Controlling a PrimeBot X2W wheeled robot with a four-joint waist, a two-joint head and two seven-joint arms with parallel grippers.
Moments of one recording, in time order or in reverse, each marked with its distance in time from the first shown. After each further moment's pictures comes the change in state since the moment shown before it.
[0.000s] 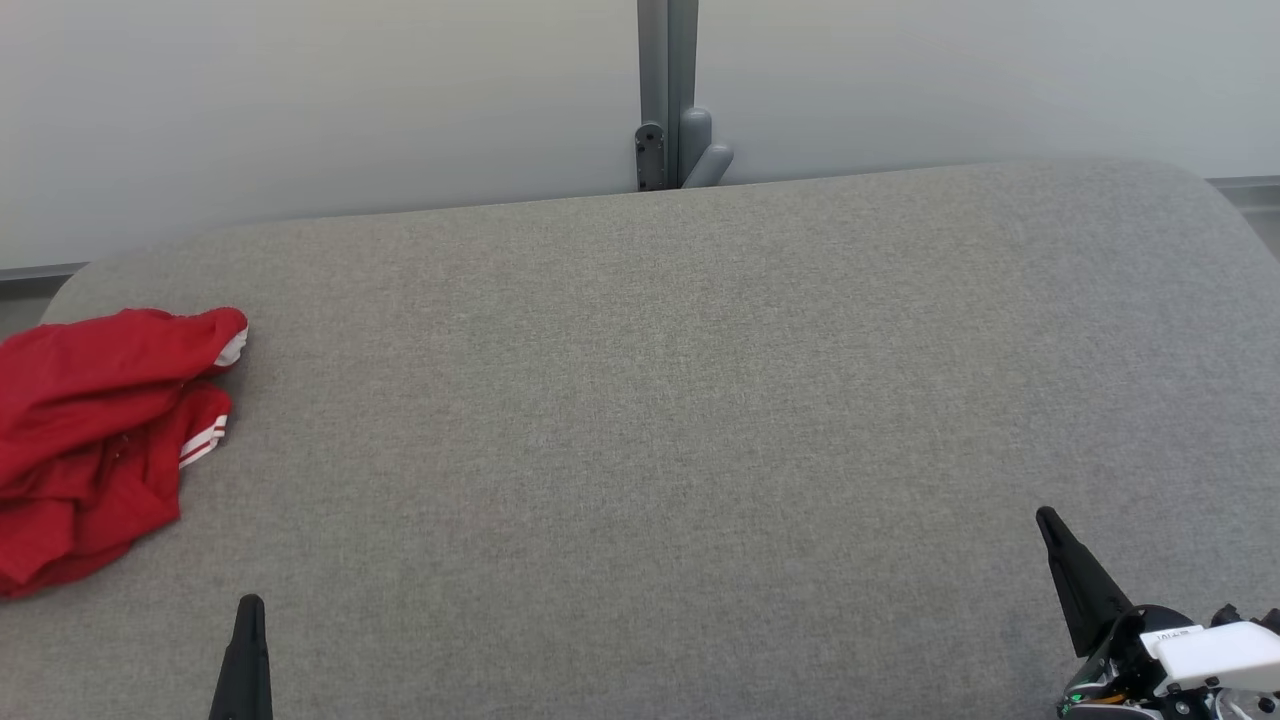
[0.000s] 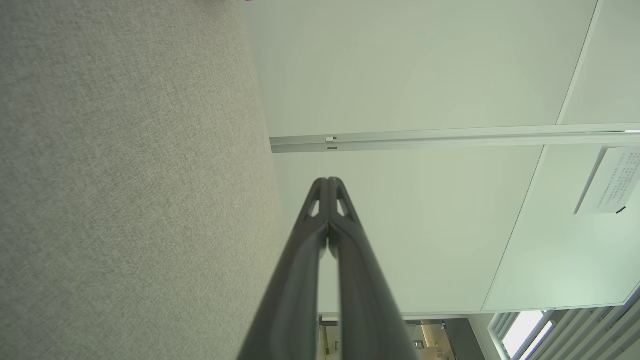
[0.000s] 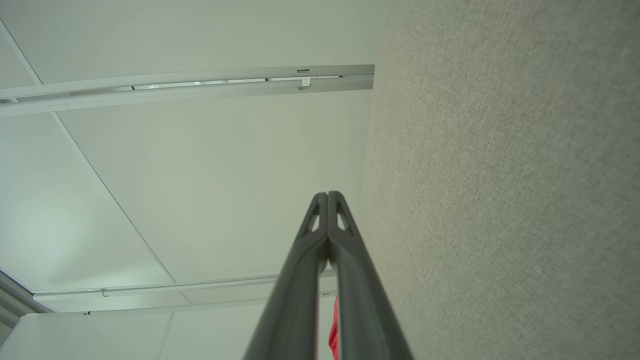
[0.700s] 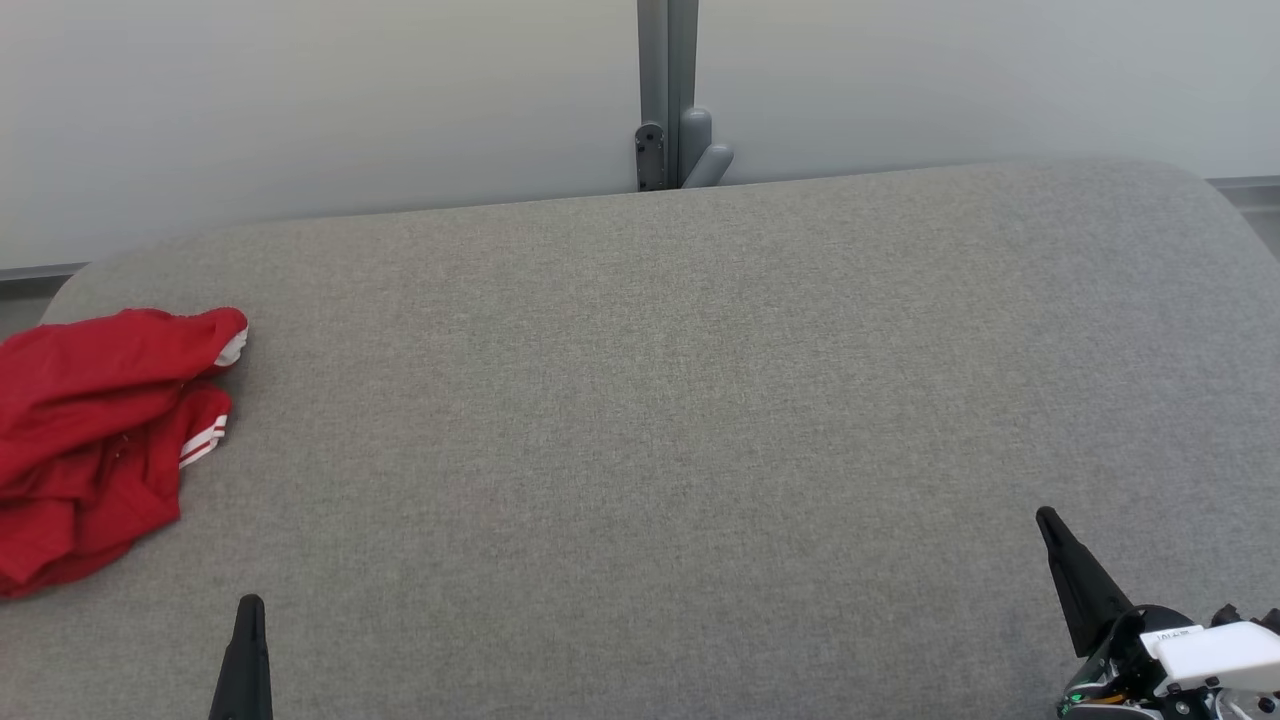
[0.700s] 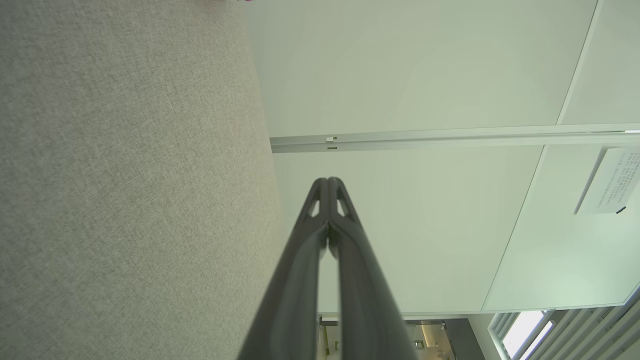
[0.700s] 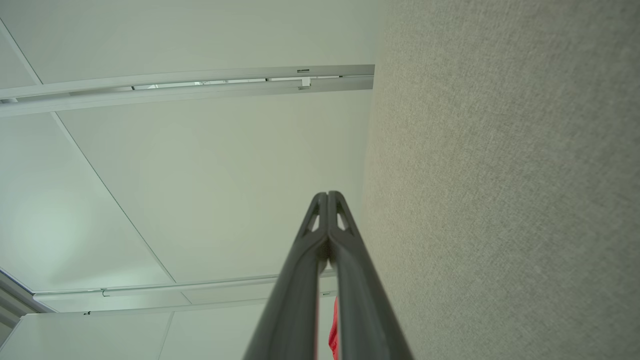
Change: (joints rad) left arm 0.000 0.000 0.000 0.000 0.000 0.000 0.000; right arm 0.000 0.000 0.000 0.000 0.000 0.000 0.000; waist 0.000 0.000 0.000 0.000
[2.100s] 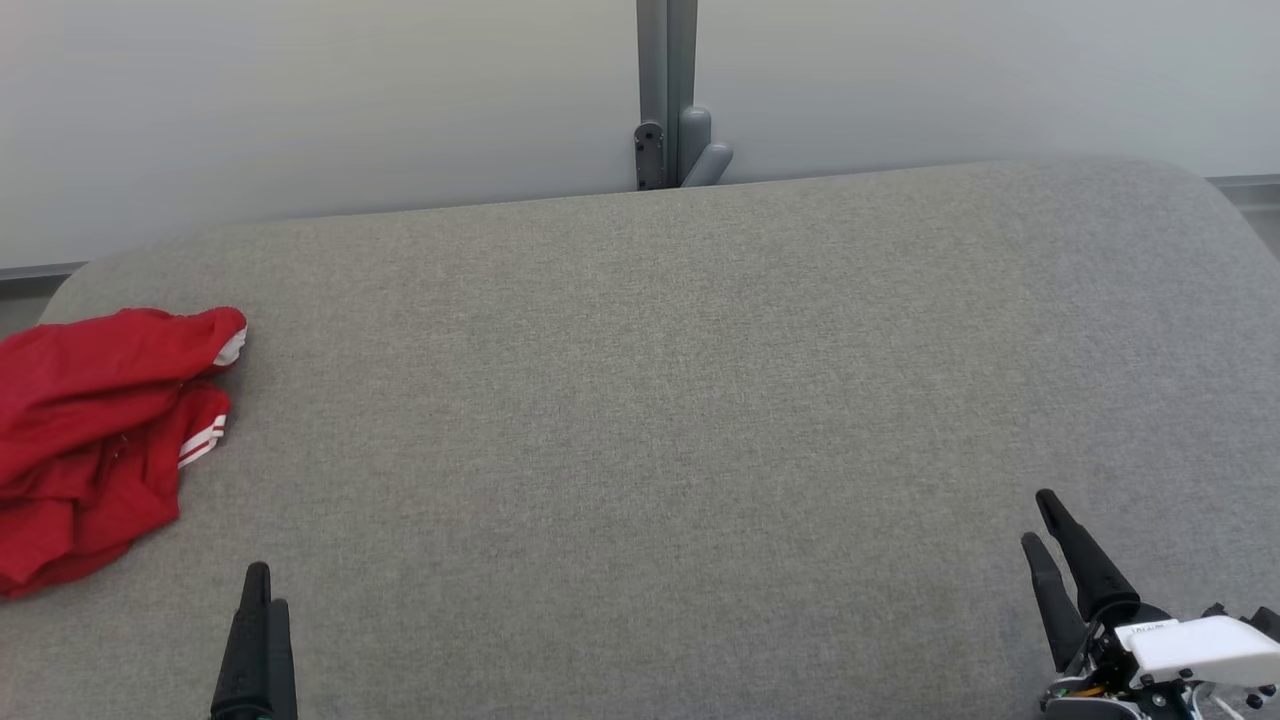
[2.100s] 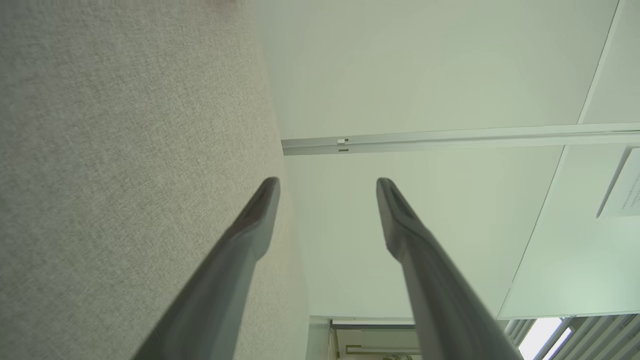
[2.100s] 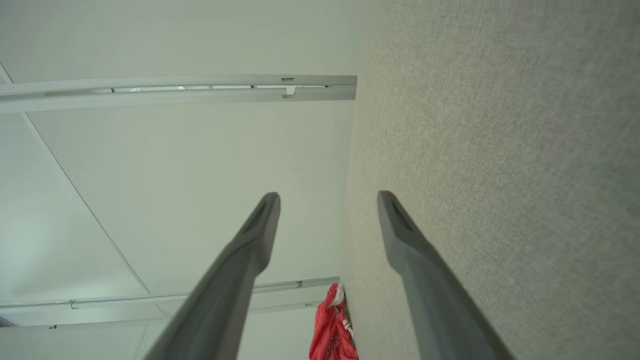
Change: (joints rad) left arm -0.061 -0.007 -0.021 0.087 0.034 0.002 -0.029; right arm -0.025 0.002 0.023 0.056 -0.055 -0.001 -0.058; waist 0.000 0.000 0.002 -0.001
